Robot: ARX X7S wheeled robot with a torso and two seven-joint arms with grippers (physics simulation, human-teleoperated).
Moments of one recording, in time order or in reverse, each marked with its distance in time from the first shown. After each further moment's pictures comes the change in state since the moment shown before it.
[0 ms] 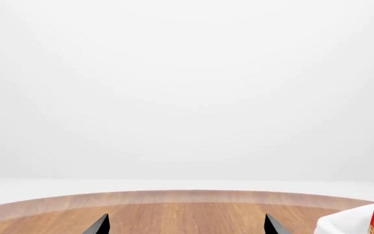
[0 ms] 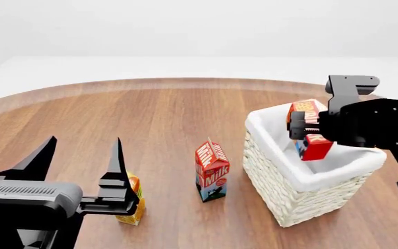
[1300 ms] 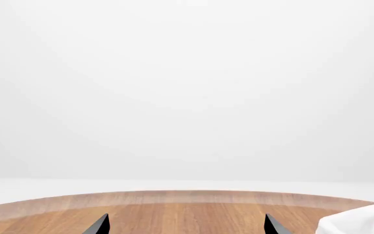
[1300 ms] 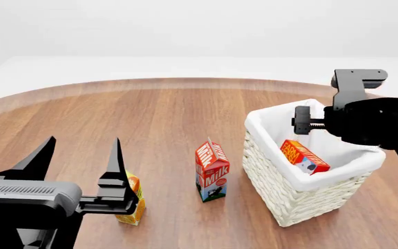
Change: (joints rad) left arm -0.001 -0.008 0.012 -0.011 0.006 0.020 -0.002; right arm -0.007 0.020 0.033 -0.049 -0.041 -0.017 0.032
